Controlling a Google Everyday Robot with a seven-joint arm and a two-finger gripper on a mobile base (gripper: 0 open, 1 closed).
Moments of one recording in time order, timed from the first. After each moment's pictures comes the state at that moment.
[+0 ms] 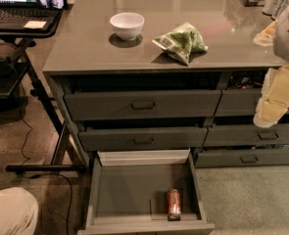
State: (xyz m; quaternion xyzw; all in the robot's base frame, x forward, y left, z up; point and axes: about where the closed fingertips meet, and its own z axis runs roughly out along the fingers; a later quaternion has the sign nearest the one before) arm 0.438 -0.216 0.979 -0.60 0.78 -0.04 0.16
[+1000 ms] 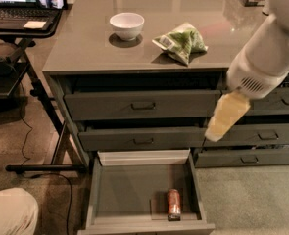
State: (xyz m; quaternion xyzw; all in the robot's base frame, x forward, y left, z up) arm 0.469 -0.188 0.885 -0.51 0.85 0.01 0.14
